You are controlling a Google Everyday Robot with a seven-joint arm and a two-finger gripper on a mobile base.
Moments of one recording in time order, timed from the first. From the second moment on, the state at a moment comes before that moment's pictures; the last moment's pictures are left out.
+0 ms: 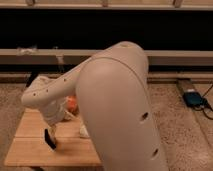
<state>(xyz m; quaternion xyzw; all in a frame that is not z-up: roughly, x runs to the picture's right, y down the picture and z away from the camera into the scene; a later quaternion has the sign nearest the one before) -0.219 0.191 0.718 -0.32 0.19 0.33 0.87</state>
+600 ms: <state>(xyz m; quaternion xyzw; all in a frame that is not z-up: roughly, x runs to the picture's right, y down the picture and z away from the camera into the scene) -0.257 0.188 0.719 -0.35 0.15 0.31 0.87</state>
